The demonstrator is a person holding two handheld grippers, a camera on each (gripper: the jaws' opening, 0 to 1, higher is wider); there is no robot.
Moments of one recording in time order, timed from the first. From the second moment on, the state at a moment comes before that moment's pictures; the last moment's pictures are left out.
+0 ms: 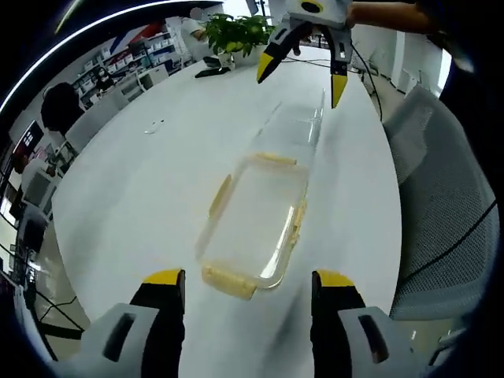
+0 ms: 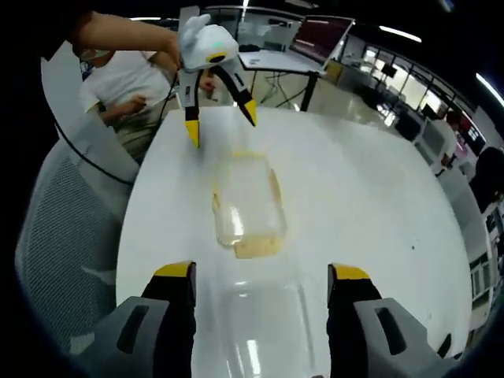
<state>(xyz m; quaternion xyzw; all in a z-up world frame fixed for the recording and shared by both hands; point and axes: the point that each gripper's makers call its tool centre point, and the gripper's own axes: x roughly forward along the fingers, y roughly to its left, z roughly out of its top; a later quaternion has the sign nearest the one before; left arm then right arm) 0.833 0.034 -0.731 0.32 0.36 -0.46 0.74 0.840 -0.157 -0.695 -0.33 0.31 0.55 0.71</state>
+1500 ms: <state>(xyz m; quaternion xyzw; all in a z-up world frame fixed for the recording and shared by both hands) 0.866 0.054 -0.781 0.39 0.39 -0.52 0.65 0.856 -0.119 -0.771 -0.39 0.39 0.56 0.62</state>
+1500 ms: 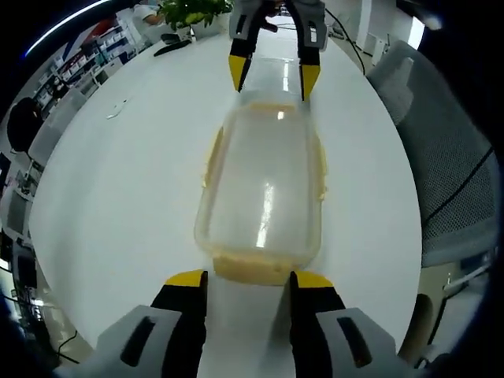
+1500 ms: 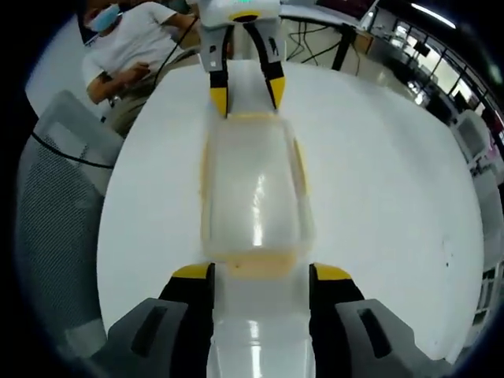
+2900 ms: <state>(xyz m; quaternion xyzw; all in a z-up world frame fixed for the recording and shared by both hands) 0.866 0.050 -0.783 0.39 0.38 -0.54 0.64 0.851 -0.116 -0.790 -0.41 0.40 0.56 0.60</state>
